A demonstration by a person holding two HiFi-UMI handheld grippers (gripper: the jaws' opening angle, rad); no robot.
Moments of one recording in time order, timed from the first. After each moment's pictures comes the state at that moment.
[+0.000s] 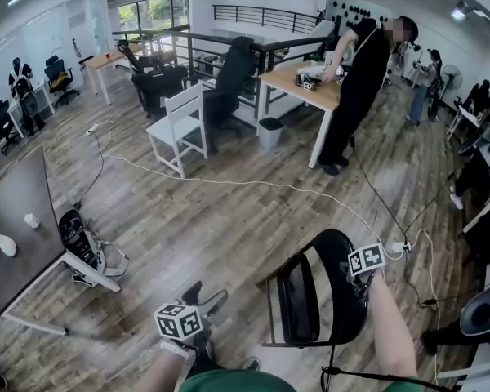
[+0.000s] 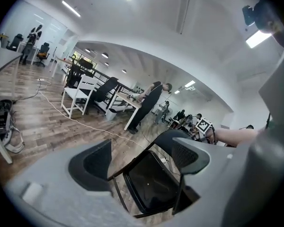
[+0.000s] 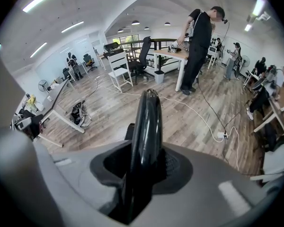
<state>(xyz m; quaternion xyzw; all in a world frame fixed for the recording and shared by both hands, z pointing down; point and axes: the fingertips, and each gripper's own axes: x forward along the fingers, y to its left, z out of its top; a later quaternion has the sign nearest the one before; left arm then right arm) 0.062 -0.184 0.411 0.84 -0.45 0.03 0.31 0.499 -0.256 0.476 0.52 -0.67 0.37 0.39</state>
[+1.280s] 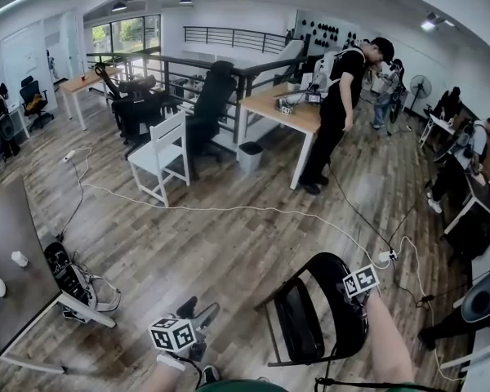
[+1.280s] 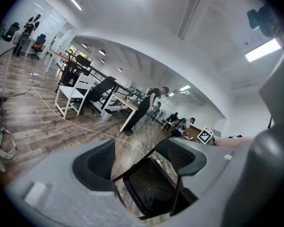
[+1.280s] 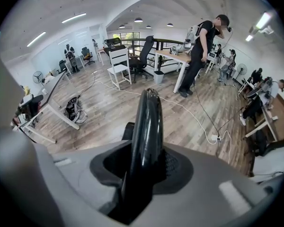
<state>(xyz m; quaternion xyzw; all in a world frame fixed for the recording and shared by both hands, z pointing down) -0.034 -0.244 0.393 0.86 -0.40 0.01 0.32 0.437 -0.247 0.464 0.53 -0.65 0.34 0.42</state>
